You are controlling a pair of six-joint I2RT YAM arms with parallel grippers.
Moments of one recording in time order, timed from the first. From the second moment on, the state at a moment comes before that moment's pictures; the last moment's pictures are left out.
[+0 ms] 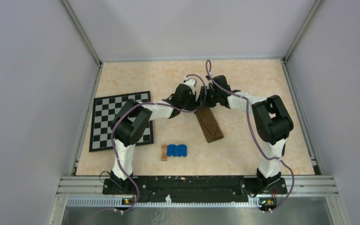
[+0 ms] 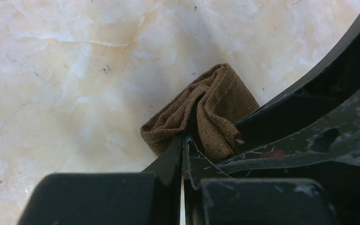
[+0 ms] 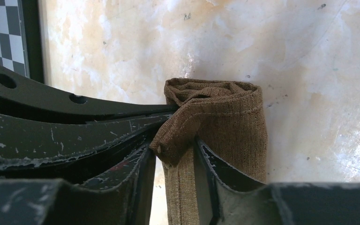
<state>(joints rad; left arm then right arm) -0.64 2.05 1.24 0.21 0.03 -0.33 0.45 1.95 1.22 -0.04 -0.33 0.48</state>
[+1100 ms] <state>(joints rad) -0.60 2.01 1.15 0.29 0.16 -0.42 0.45 1.91 1.18 -0.05 -0.31 0.50</state>
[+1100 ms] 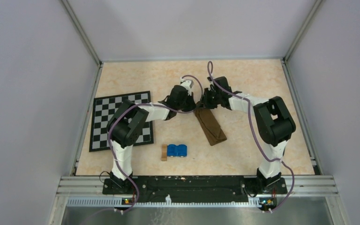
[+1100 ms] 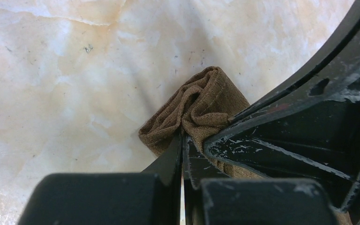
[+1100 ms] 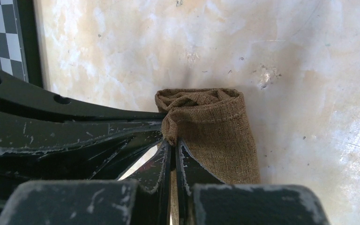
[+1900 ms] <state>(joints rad) -0.60 1.96 1.07 0.38 0.20 -0.43 0.45 1.91 1.14 -0.05 -0.32 0.57</state>
